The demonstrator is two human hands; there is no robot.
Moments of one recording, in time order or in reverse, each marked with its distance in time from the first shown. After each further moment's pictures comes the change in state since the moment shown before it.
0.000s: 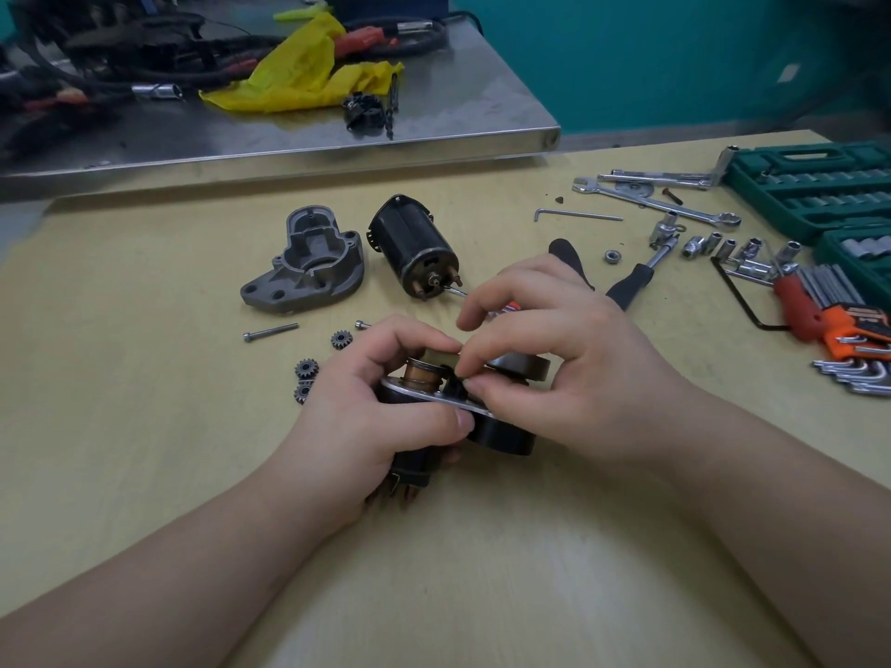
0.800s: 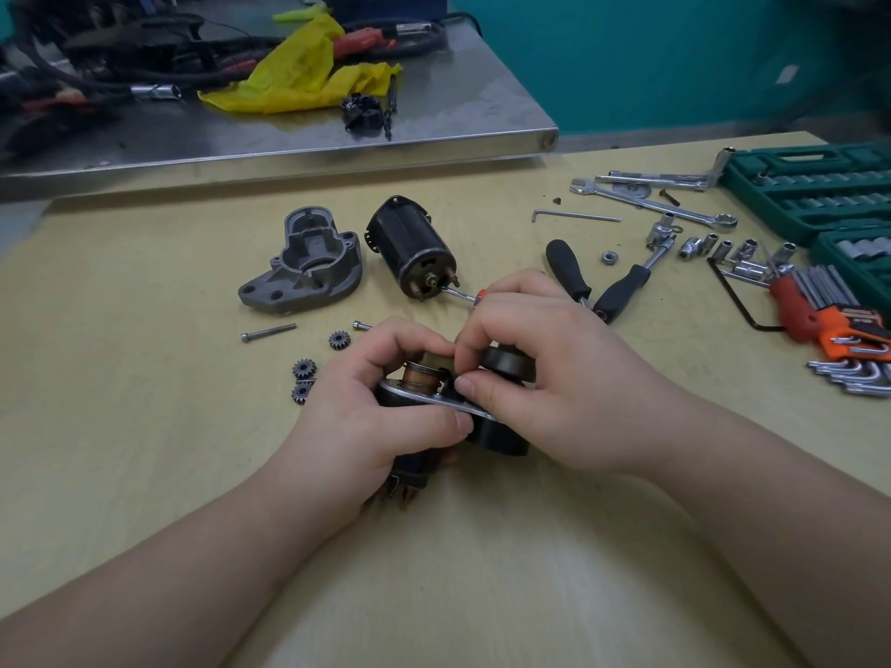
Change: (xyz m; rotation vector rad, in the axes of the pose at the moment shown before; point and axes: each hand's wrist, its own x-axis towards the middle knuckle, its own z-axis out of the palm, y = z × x) left_hand -0.001 0.001 0.003 0.036 0.004 0.023; right_hand 0.003 -0.009 0.001 0.063 -0.140 0.202
